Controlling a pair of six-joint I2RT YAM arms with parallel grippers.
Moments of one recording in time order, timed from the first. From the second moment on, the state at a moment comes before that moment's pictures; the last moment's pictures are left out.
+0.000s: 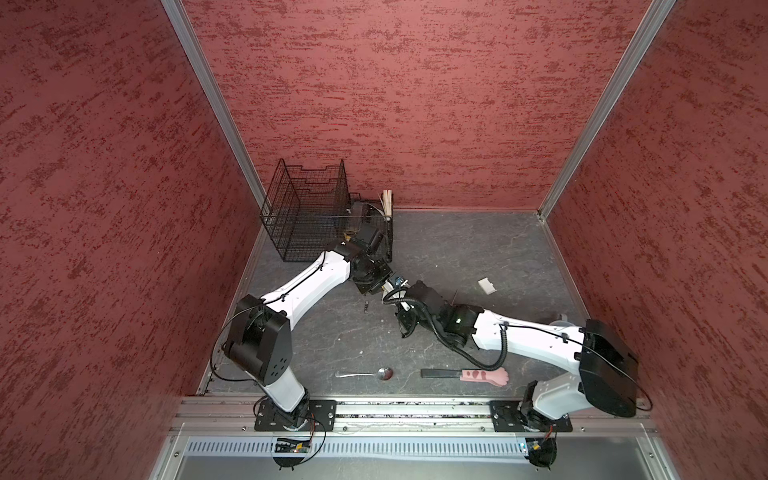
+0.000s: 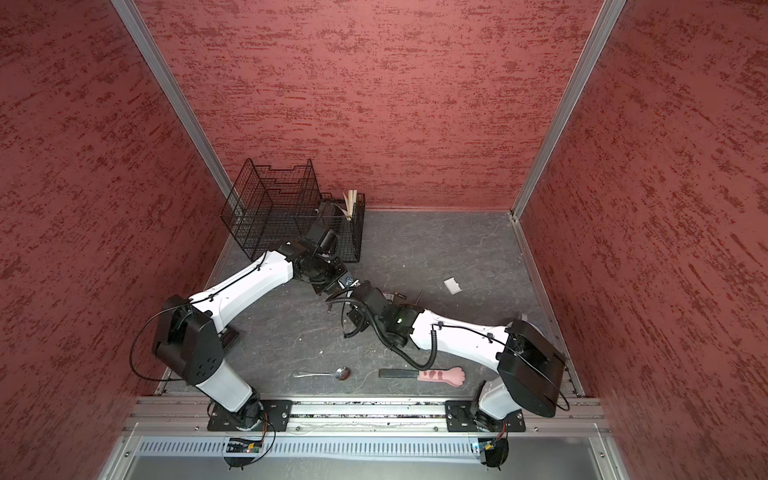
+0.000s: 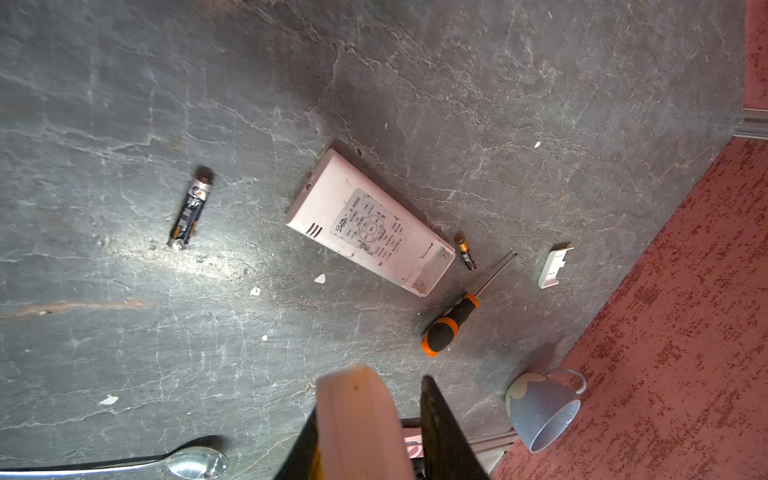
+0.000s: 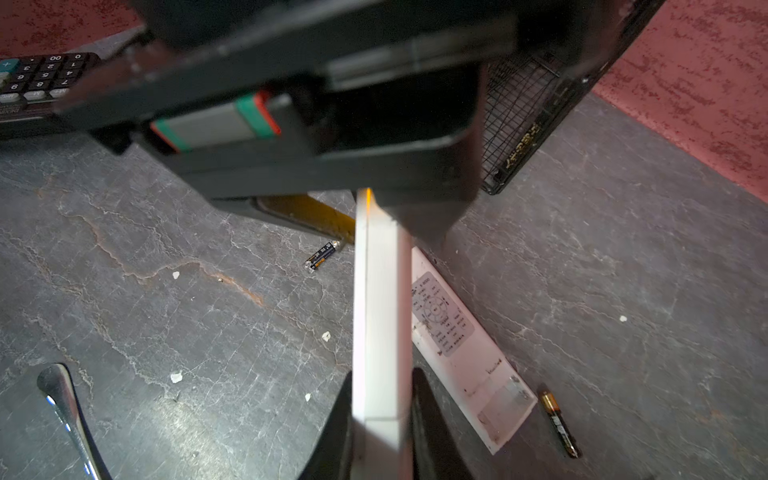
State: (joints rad) left arm -0.51 1.64 1.36 -0.87 0.25 -1.12; right arm 1.04 1.49 0.96 -0.13 0.27 0.12
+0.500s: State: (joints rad) left arm -0.52 1.64 1.49 -0.98 0.14 -1.10; right arm 1.05 1.51 1.05 -0.15 0.34 0.13
